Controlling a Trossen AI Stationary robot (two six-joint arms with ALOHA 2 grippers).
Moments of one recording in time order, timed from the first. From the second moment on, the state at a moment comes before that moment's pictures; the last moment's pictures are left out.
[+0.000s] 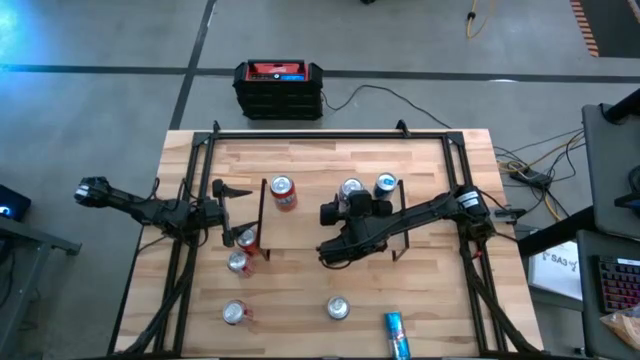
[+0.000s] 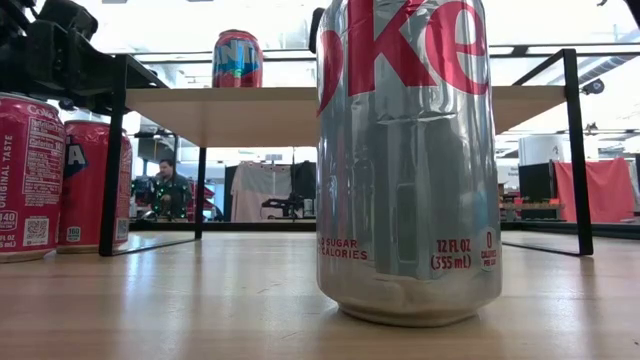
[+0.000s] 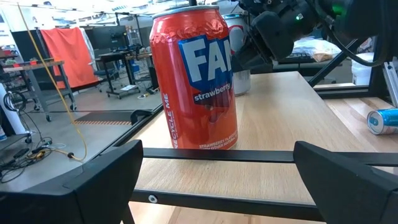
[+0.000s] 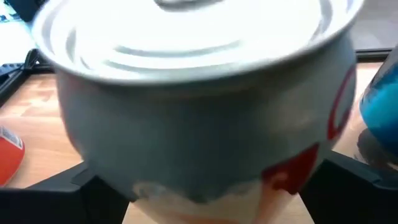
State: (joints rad) left arm -0.31 0.22 0.05 0.18 -0.56 0.12; right arm 0.25 2.06 1.82 -1.48 1.02 1.91
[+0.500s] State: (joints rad) left arm -0.31 0.22 0.05 0.18 -0.56 0.12; right arm 0.34 2.05 1.82 -1.49 0.80 1.96
